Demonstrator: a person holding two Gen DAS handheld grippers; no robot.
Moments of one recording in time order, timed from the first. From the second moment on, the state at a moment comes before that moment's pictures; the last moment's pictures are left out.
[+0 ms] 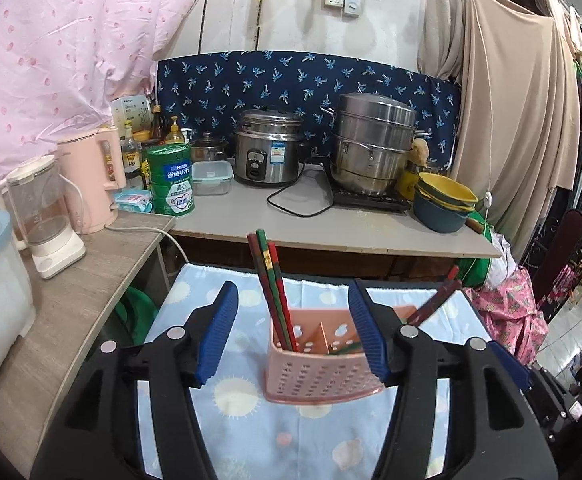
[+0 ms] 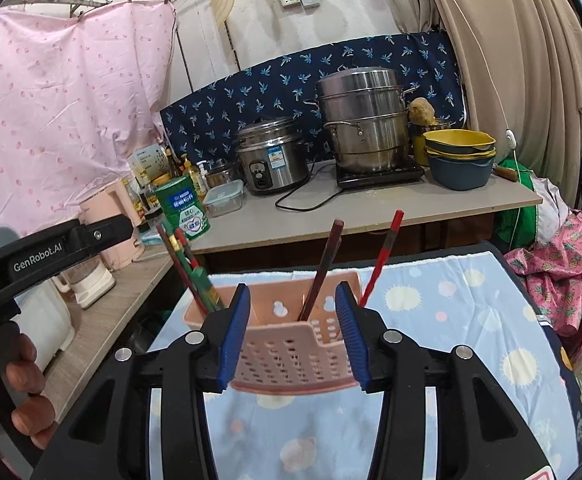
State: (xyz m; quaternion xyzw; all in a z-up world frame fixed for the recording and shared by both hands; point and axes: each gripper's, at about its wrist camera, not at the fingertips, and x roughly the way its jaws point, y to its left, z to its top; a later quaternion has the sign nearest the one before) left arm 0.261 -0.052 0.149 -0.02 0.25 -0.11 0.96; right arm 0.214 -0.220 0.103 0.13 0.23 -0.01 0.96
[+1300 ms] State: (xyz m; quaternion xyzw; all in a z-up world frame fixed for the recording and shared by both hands) left arm 0.164 -0.032 0.072 -0.01 0.33 -0.08 0.94; right arm 0.098 -0.208 0.054 0.09 0.30 -0.06 0.95
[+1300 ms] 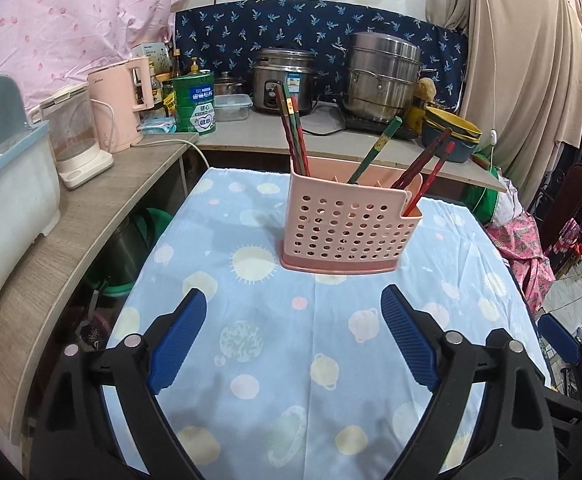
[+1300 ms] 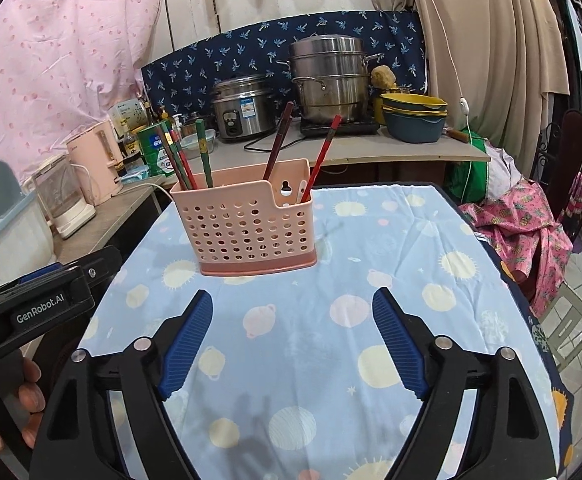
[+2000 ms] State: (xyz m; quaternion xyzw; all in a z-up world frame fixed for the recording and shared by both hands) left arm 0.162 -0.026 0.066 0.01 0.34 -0.06 0.94; right arm 0.095 -0.212 0.045 0.09 0.32 -0.06 0.94
